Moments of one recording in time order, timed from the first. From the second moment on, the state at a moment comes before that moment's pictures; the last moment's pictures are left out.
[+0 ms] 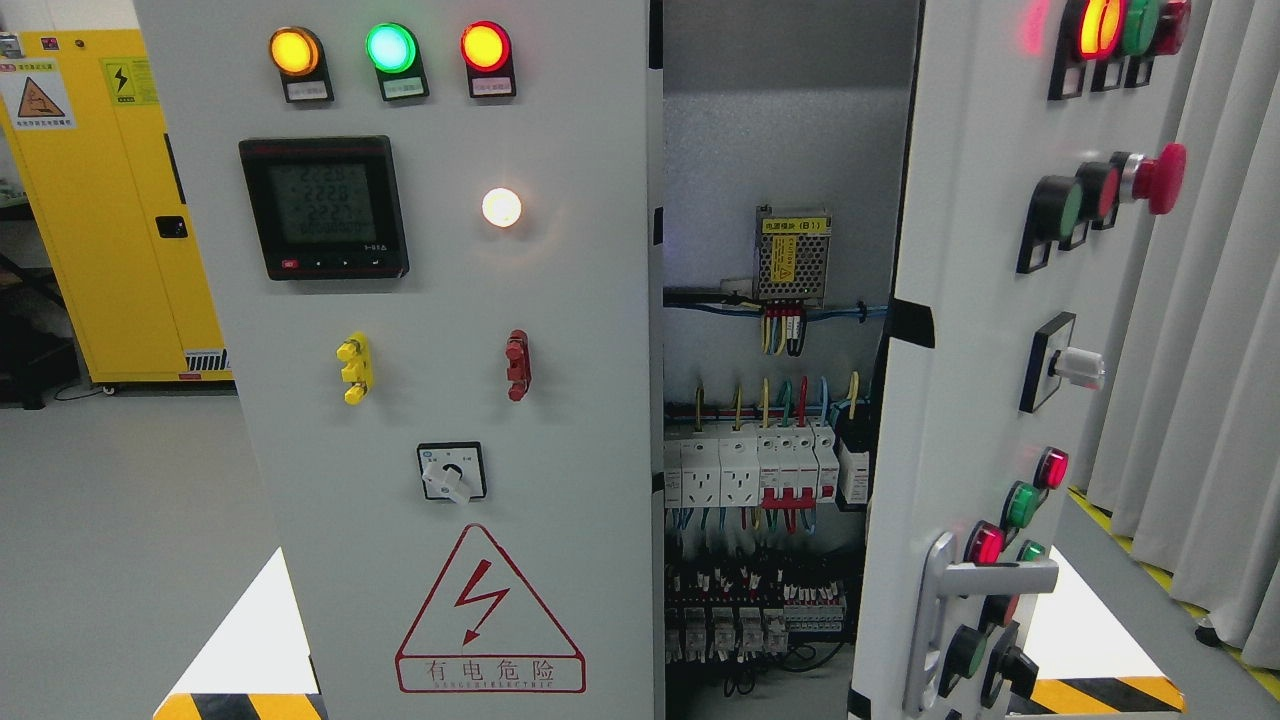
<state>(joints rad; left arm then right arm) 0.04 0.05 -0.09 0.00 0.27 -0.21 -0.21 0.12 -0.04 0.19 -0.11 -0.18 0.05 0.13</state>
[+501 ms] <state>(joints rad) 0.01 0.06 -0.10 0.00 0.26 -0.20 -0.20 0.12 -0.04 0.19 -0.11 -0.18 0.05 0.32</state>
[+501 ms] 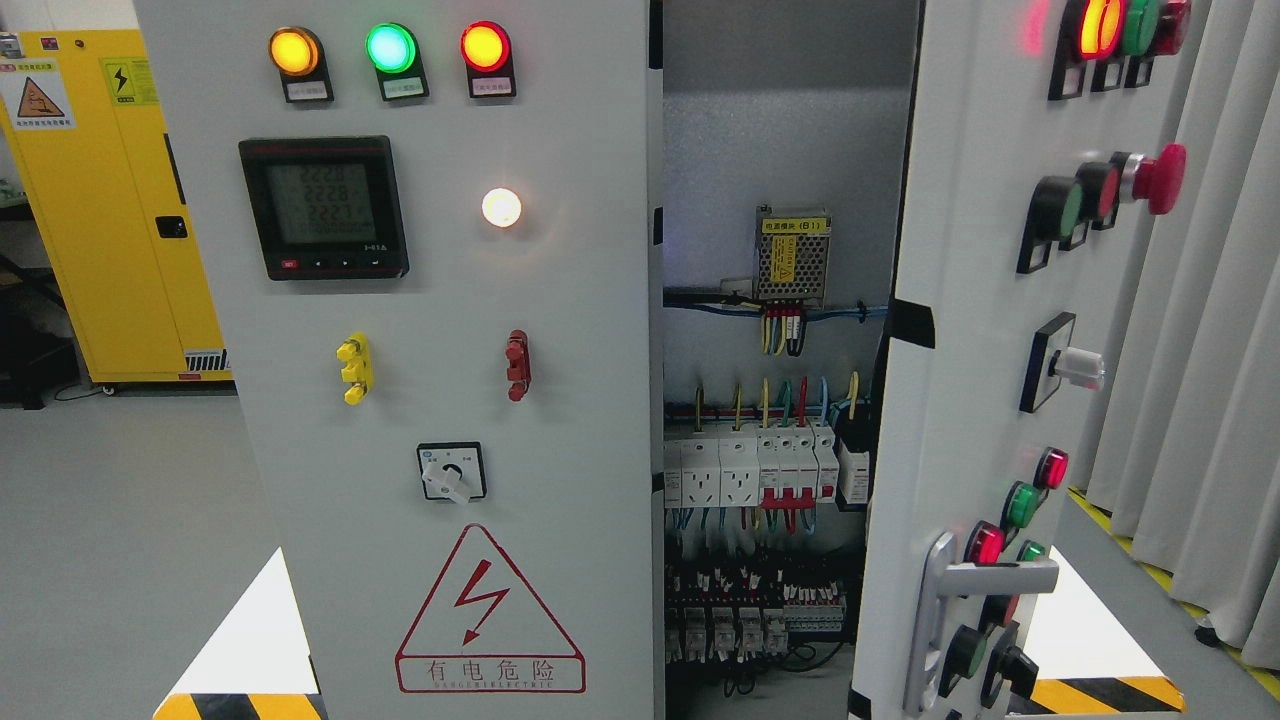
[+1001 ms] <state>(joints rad) 0.16 0.11 -0.09 -0.38 0.27 -0.24 -0.30 0.12 -0.04 0.19 -0.11 -0.18 0.05 0.35</state>
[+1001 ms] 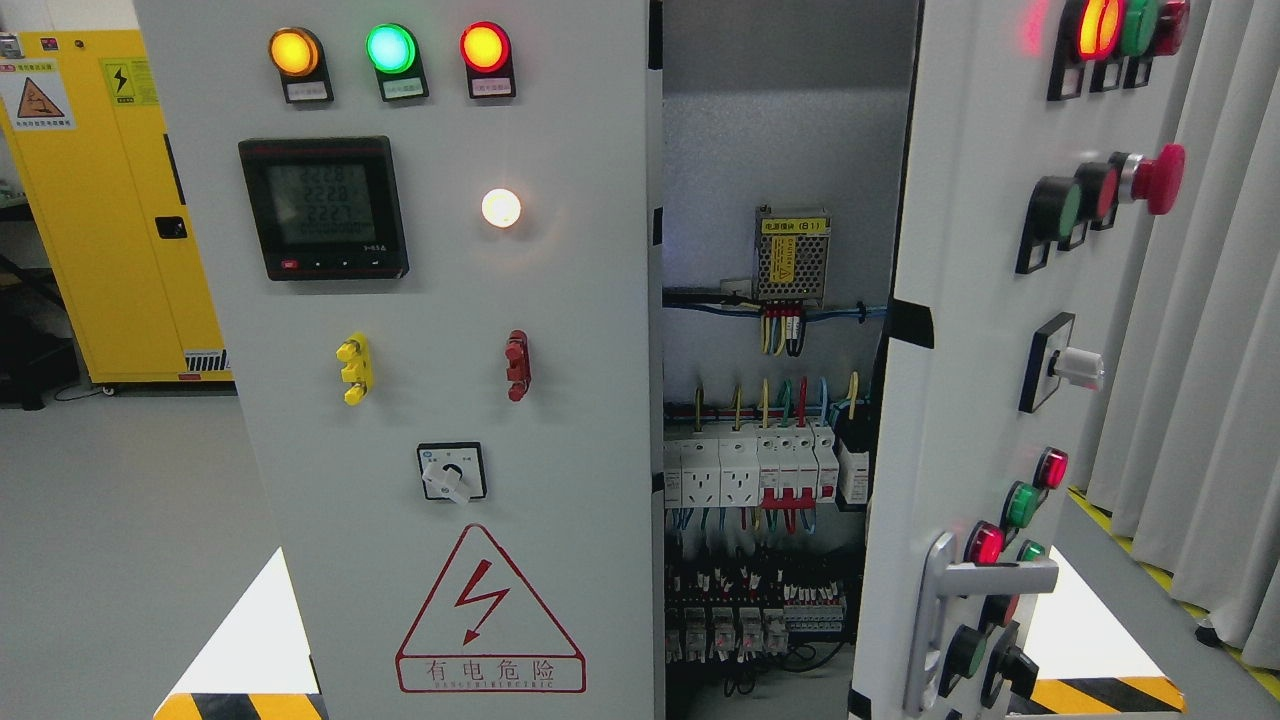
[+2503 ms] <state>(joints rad) 0.19 0.39 -0.04 -1.71 0.63 0.15 -0.81 0.12 -0.05 0.19 -0.12 -0.17 0.05 0.11</state>
